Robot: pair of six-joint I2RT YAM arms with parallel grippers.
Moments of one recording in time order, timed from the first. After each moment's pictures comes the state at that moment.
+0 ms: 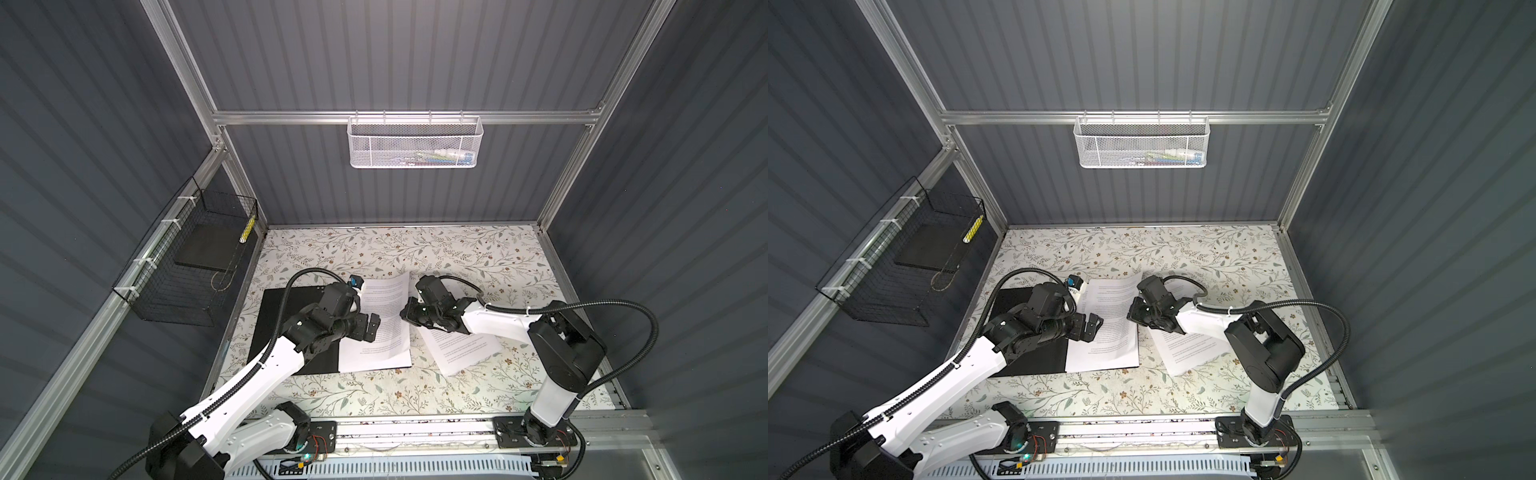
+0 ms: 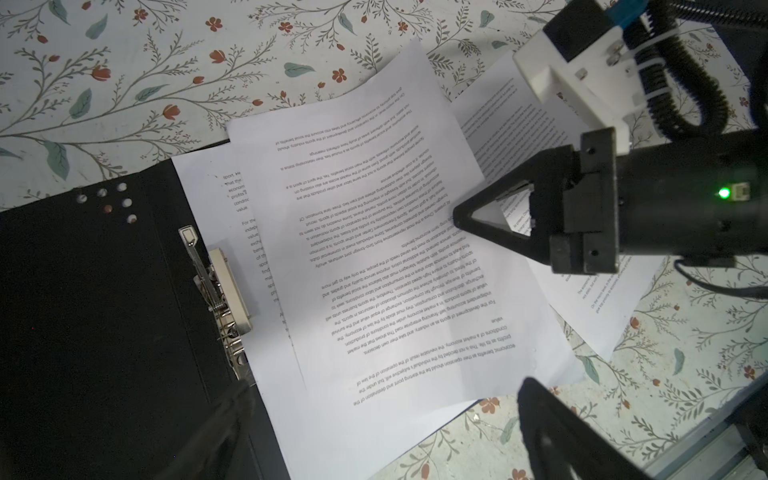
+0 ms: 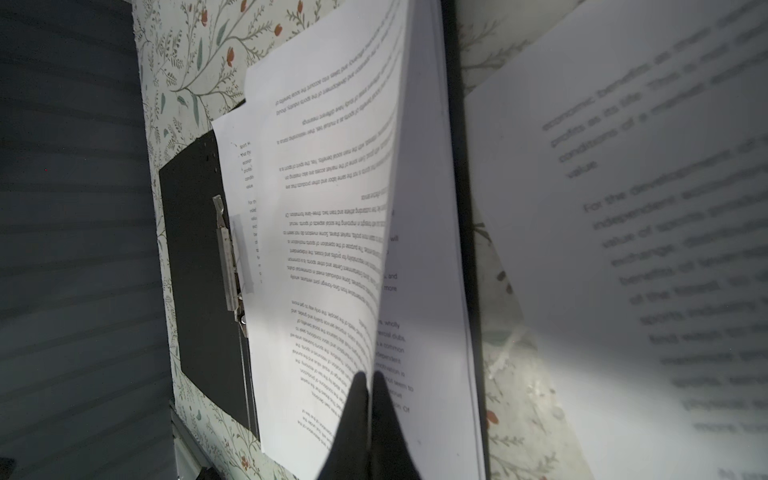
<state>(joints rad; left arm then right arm) -0.65 1.05 0.87 -0.65 -0.01 -0.25 0.77 1.77 0.99 -0.02 -0.17 0.99</state>
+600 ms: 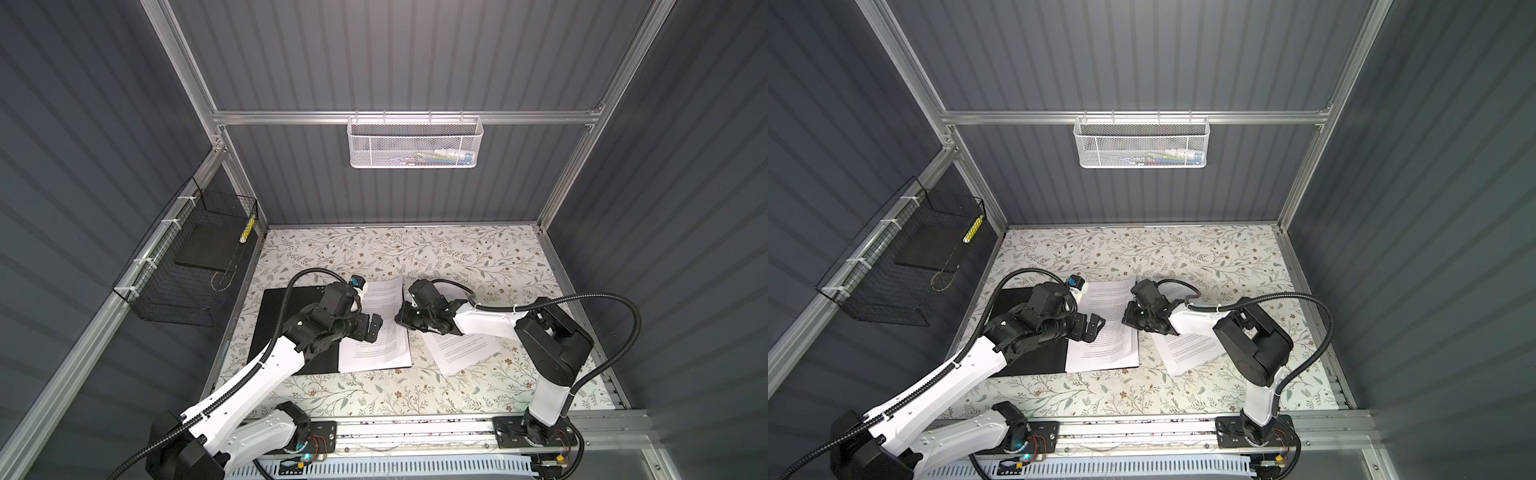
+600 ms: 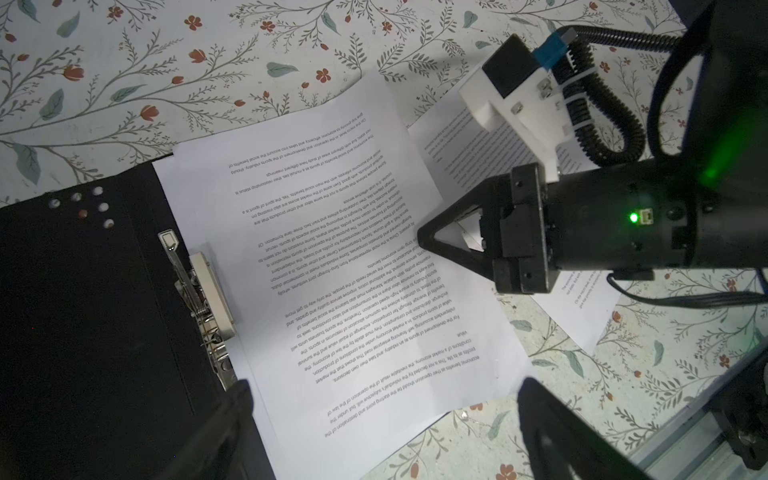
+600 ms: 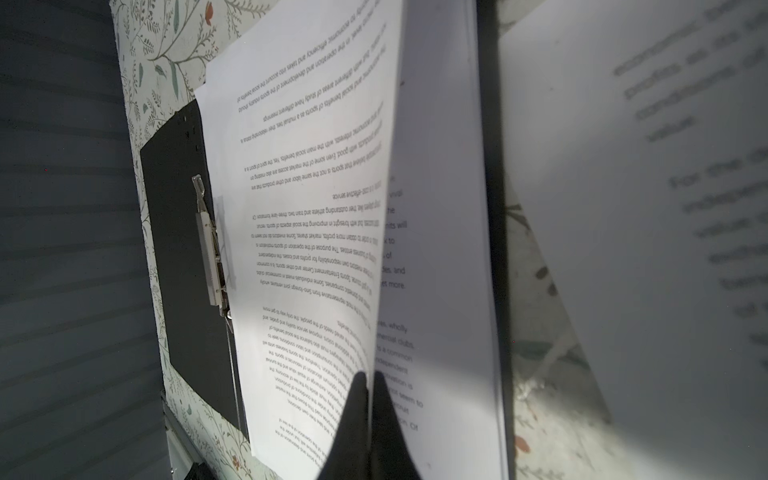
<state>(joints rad) -0.64 1.06 0.87 -0.64 0.02 -0.25 0.79 1.82 1.01 0.00 -0.19 1.00</state>
